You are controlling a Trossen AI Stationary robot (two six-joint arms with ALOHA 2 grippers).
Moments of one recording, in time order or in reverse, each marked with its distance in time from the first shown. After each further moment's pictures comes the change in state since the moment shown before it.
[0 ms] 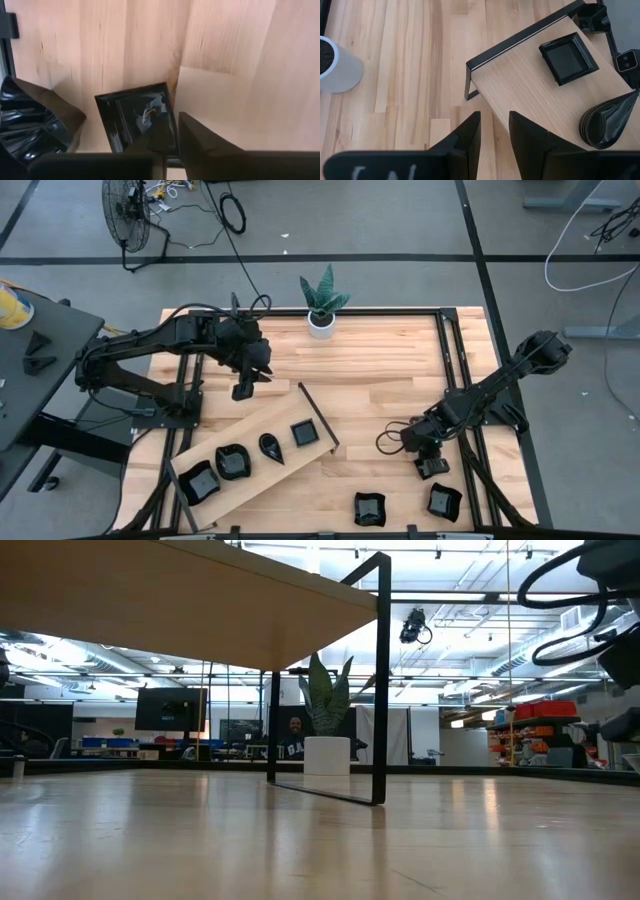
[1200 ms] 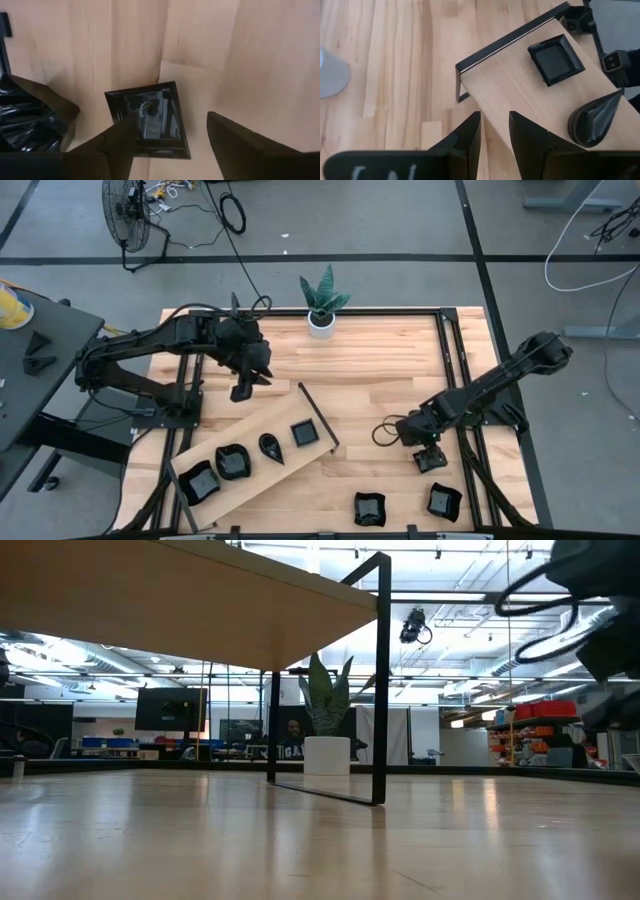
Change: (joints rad) left arm 0.000 0.000 -0.001 0.004 0.049 0.002; right arm -0.080 0.000 0.069 -0.153 -0.008 -0.088
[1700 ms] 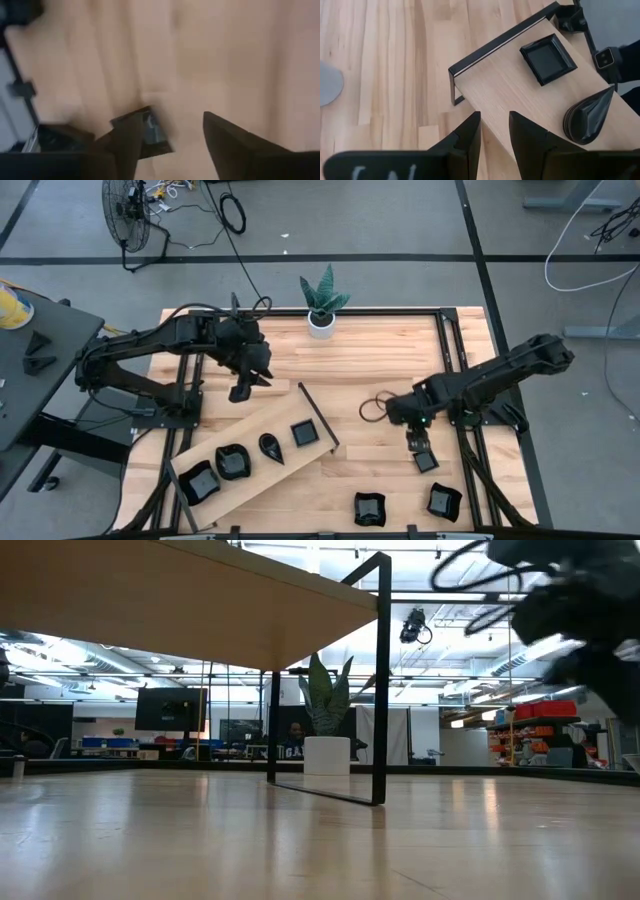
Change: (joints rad) left arm 0.000 0.000 0.000 0.005 0.030 0.038; right arm -0.168 0.000 0.219 -0.246 0.056 0.066
